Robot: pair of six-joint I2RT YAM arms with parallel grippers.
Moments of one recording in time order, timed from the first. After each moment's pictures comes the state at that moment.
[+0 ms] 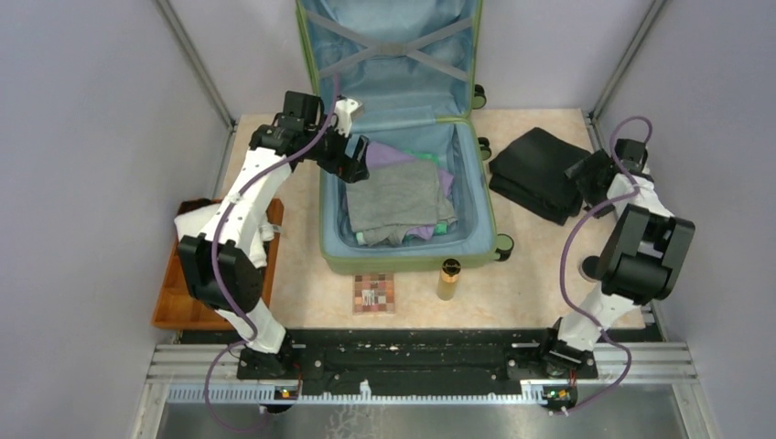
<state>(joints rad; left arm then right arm) -0.27 1.66 1.67 -0.79 0.46 0.24 -0.37 1.69 1.20 -0.37 -0.07 0.67</state>
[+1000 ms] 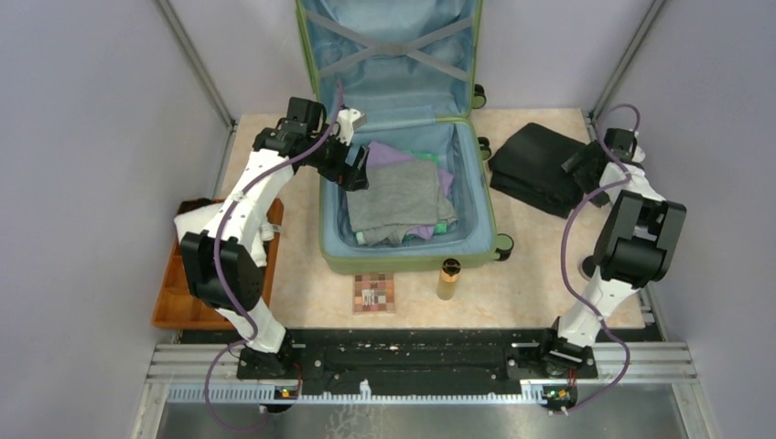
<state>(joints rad) -0.26 1.67 1.62 -0.84 0.48 0.26 -0.32 1.88 1.33 -0.36 0.08 0.58</state>
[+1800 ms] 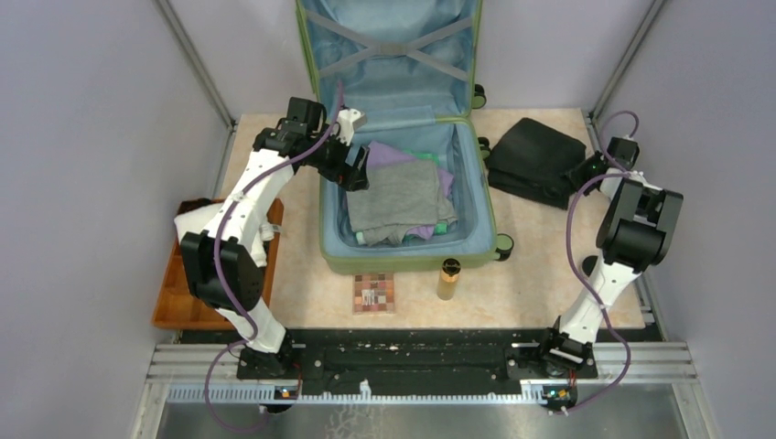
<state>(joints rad) -0.26 1.67 1.62 -0.84 0.49 0.26 -0.38 2.03 1.32 -0.11 -0.24 0.64</state>
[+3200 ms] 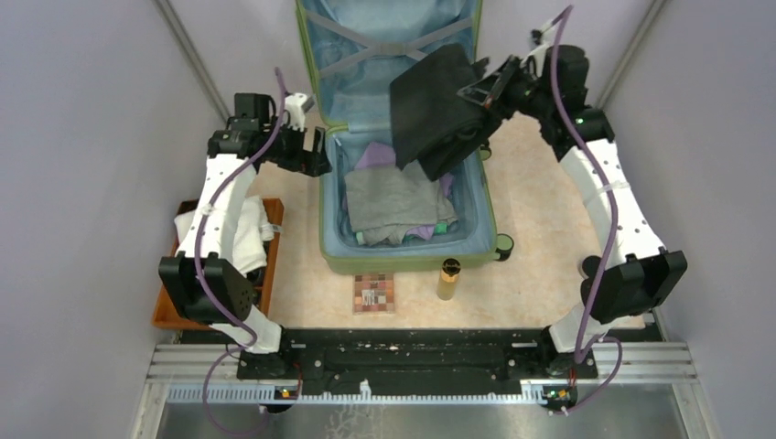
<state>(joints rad) -0.08 1.58 1.62 -0.85 0.46 0.19 0.19 1.59 1.82 -0.46 -0.43 0.78</state>
